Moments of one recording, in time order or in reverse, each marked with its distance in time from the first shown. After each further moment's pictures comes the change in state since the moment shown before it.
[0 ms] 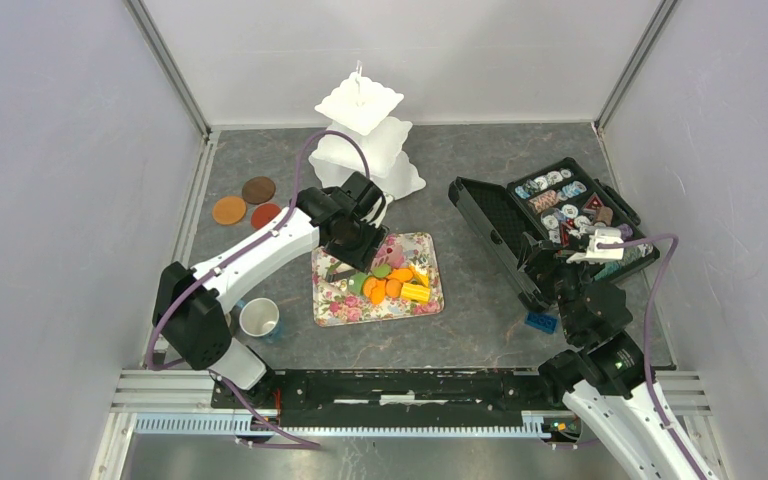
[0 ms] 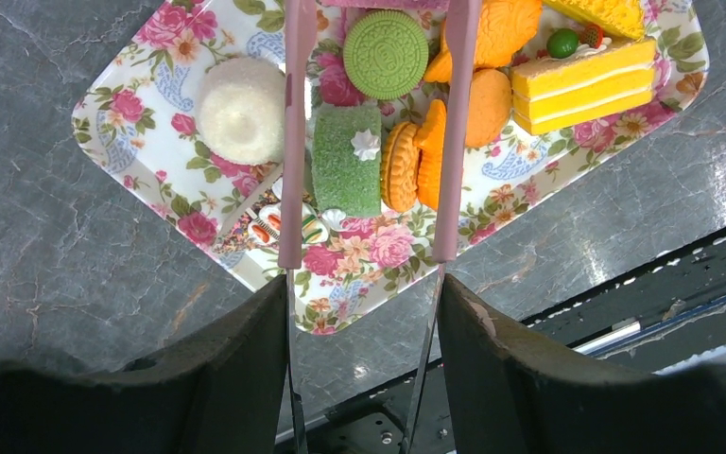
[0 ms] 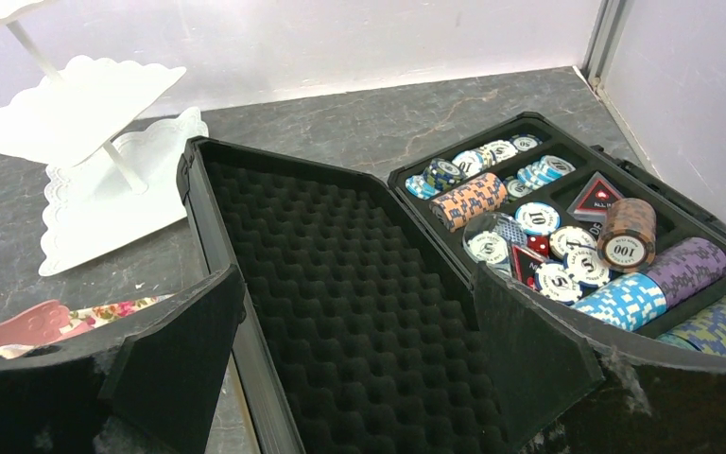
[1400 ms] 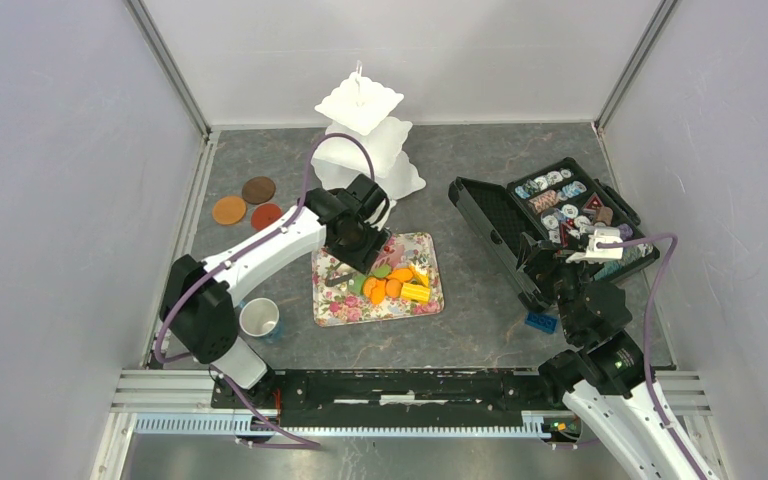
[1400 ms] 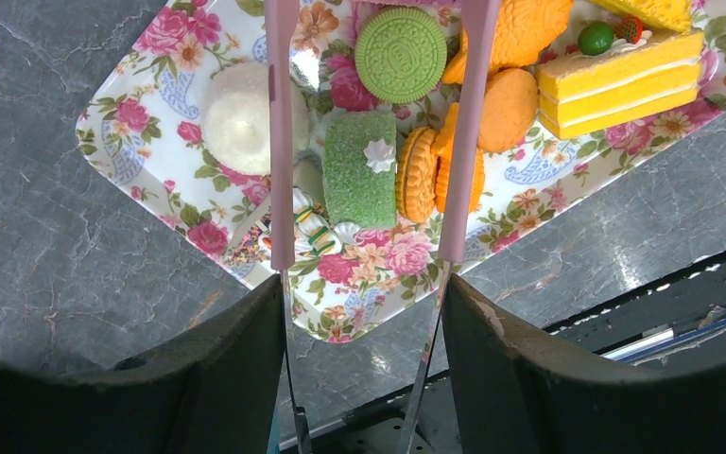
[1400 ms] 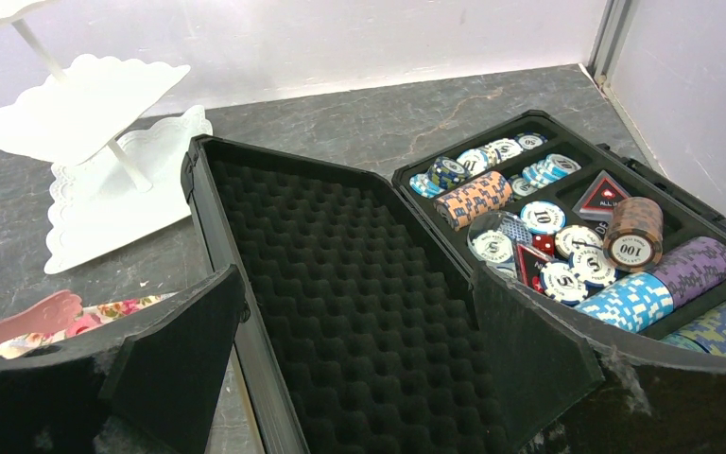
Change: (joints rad) left arm 0.000 0.039 -0.008 0.014 -0.027 0.034; right arm 0.000 0.002 0.000 0.001 -0.009 0.007
